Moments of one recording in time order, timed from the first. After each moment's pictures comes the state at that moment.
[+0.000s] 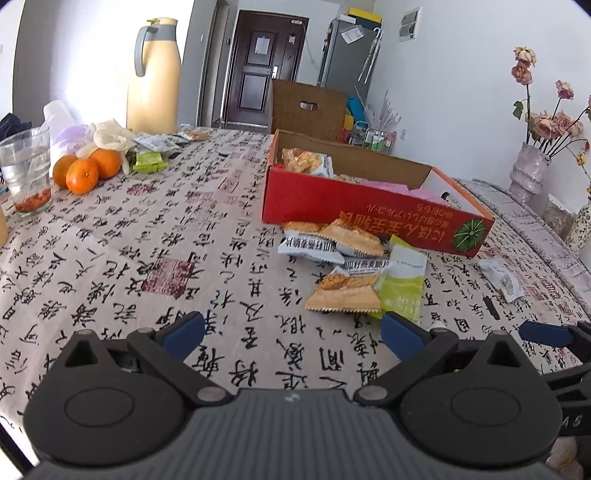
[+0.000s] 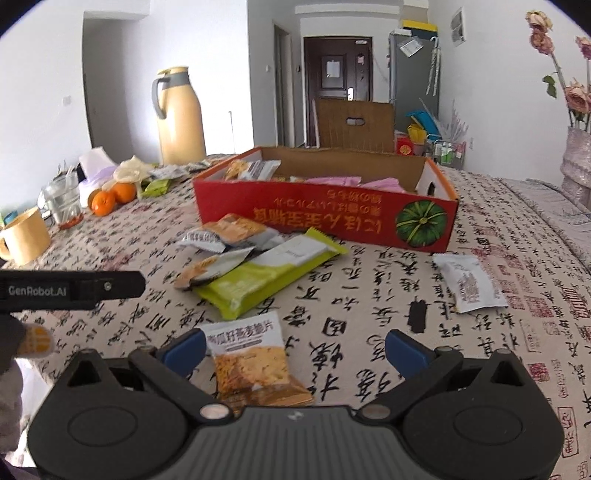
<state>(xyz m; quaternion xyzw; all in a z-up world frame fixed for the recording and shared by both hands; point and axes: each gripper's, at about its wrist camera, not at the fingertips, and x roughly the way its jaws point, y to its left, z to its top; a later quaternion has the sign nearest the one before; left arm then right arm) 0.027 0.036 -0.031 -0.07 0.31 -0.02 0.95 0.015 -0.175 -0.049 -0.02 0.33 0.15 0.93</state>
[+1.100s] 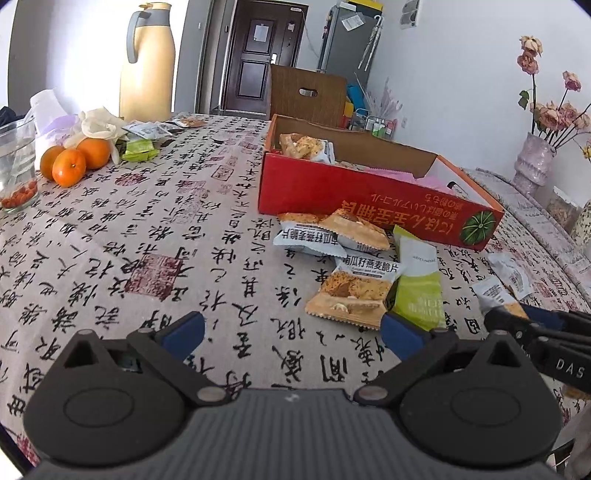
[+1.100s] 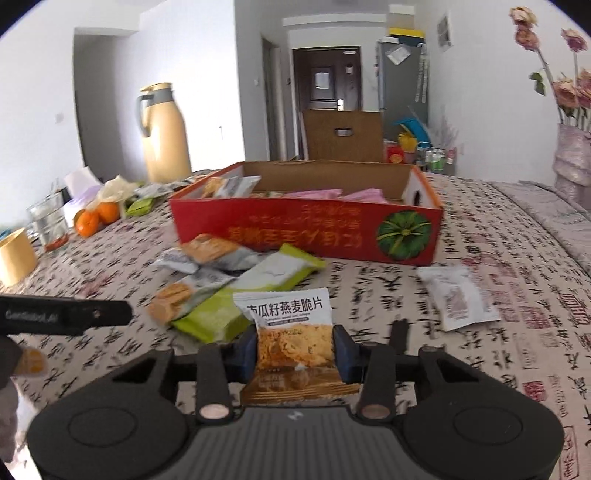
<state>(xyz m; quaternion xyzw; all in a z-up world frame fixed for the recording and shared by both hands) 0.053 0.031 -0.039 -0.07 0.33 -0.03 0.94 0.039 -0.205 -0.051 0.01 0.30 0.13 0.95</state>
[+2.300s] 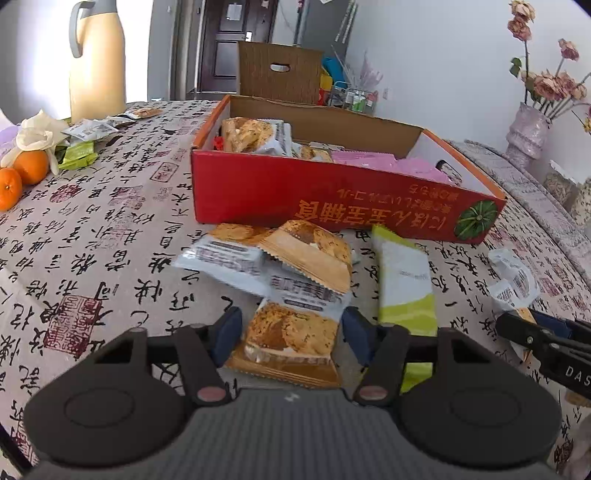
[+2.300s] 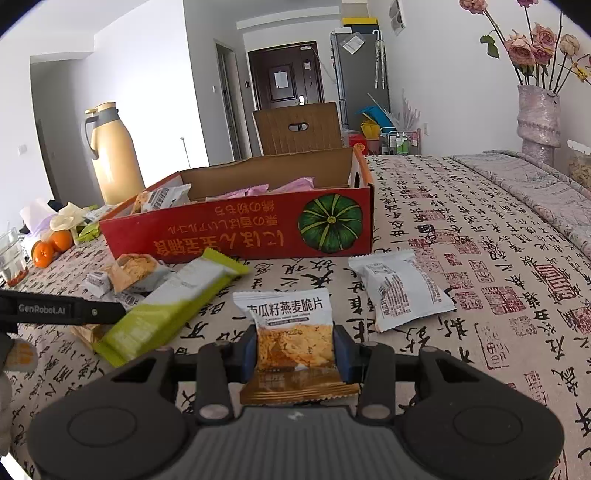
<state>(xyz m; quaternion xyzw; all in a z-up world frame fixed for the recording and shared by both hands) 0.118 -0.006 -0.049 -0.04 0.37 -0.06 0.93 0.070 -0.251 -0.072 0.06 0.30 0.09 0.95</state>
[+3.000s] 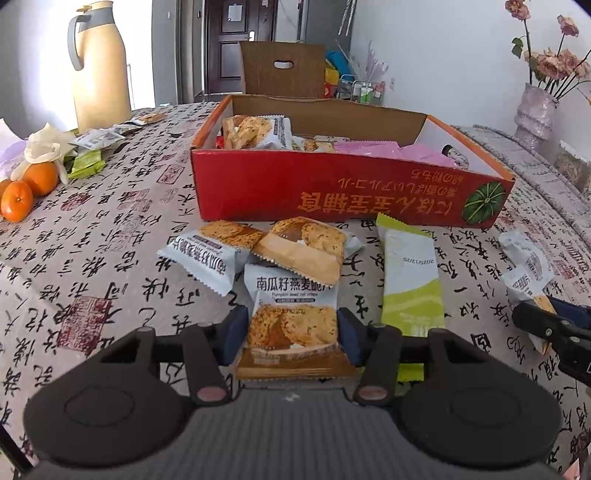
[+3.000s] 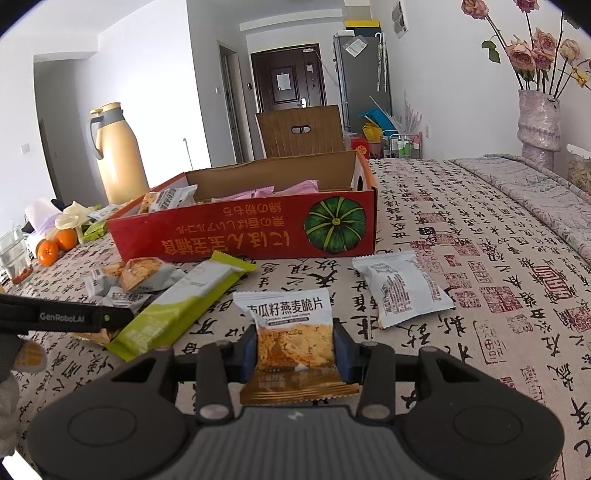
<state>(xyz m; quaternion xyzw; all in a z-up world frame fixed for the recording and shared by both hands) 0.114 -0.017 -0.050 -0.01 0.38 -0.04 0.93 0.062 -0.249 -0.069 0.06 0.30 0.09 0.95</state>
